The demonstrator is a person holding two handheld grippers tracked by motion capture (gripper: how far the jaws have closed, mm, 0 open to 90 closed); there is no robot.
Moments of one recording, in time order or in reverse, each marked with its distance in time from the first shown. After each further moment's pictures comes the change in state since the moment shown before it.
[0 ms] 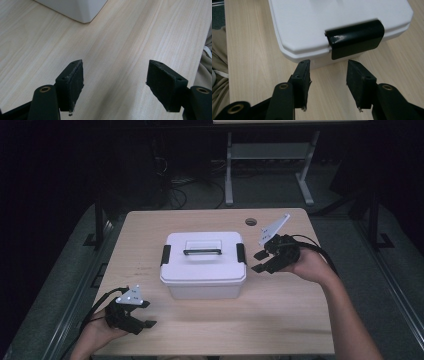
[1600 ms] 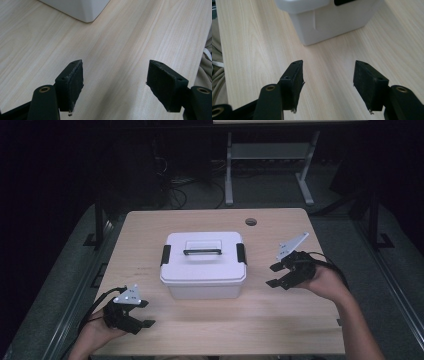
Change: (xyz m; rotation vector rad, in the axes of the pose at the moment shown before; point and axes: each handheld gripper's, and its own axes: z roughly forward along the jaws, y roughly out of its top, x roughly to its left) left arm 0.001 -0.003 -0.003 -0.013 0.006 -0.012; right arm 0.008 -0.063 0.006 -0.003 -0.015 0.093
